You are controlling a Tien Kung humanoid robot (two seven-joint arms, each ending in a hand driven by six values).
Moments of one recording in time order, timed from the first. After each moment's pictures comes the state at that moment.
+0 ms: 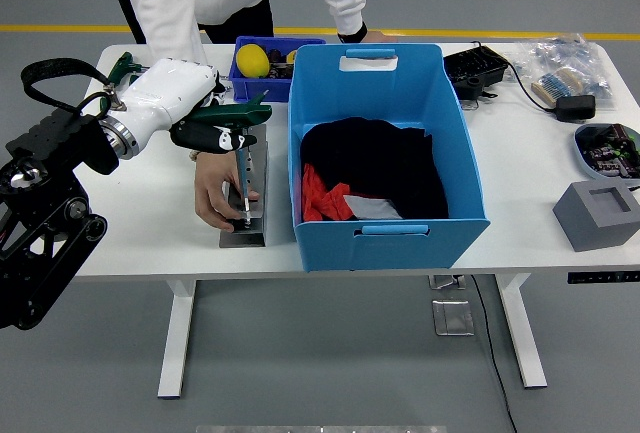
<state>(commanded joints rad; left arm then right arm) -0.50 0.33 -1.14 -1.48 2.27 -0.21 0.06 0.00 -0.10 0.83 0.18 -0.90 -0.04 -0.11</state>
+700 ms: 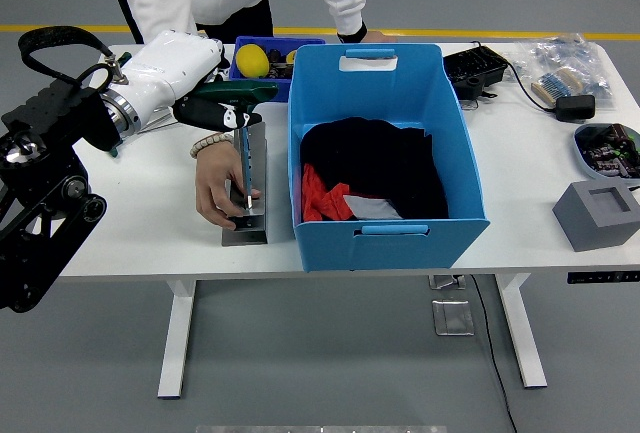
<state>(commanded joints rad) -0.57 0.34 -1.13 -1.51 2.27 -0.27 0.12 0.00 -0.10 0.84 0.18 -0.90 -0.04 -0.11</state>
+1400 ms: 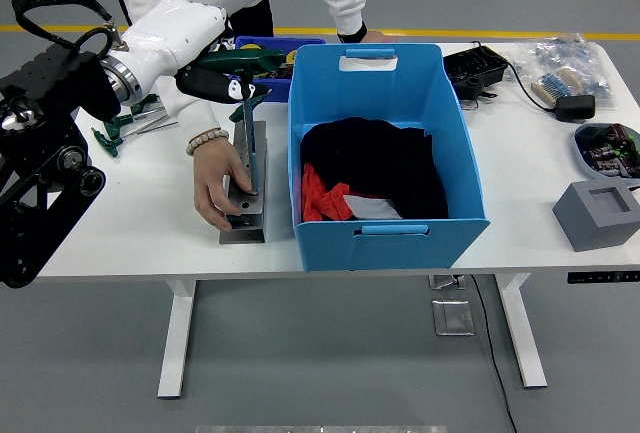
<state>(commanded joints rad) -0.67 0.36 -1.11 -1.52 2.18 -0.30 0.17 0.01 -0.10 0.83 0.18 -0.89 -0.04 -0.11</state>
